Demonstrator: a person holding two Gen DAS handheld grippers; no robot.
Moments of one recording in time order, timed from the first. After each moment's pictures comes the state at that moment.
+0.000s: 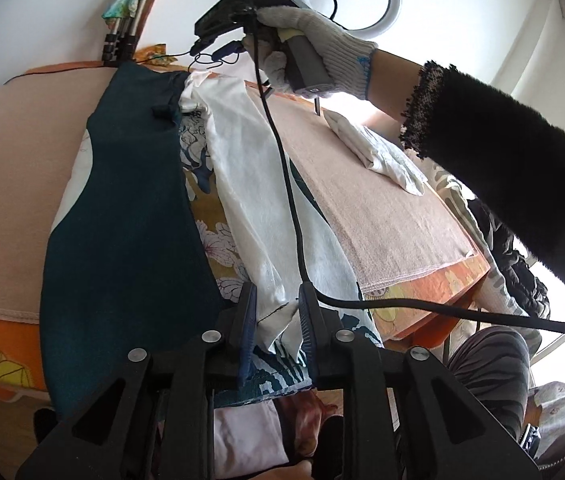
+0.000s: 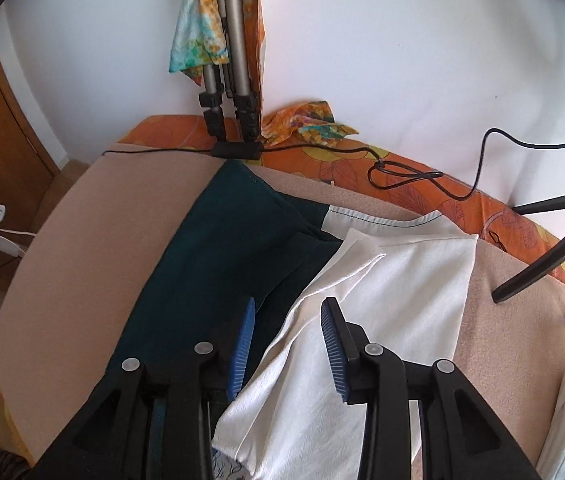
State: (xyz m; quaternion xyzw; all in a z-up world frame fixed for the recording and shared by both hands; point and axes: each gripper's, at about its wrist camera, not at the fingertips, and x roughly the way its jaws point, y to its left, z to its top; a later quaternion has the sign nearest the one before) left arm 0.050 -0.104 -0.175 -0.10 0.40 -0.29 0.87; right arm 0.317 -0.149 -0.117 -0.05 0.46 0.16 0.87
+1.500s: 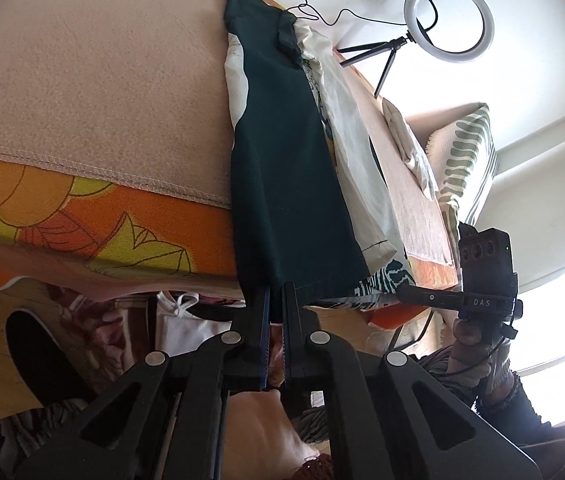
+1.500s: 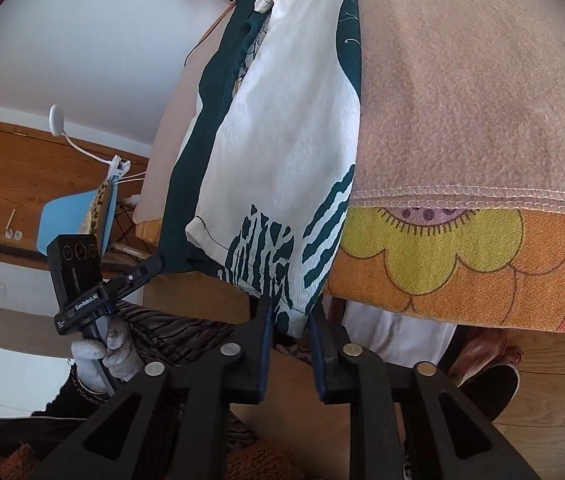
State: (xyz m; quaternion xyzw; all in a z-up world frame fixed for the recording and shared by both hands) left arm 0.055 0.022 -0.208 -0.25 0.52 -0.27 0.77; right arm -0.037 -0.264 -0.239 0.25 0.58 0.26 0.73
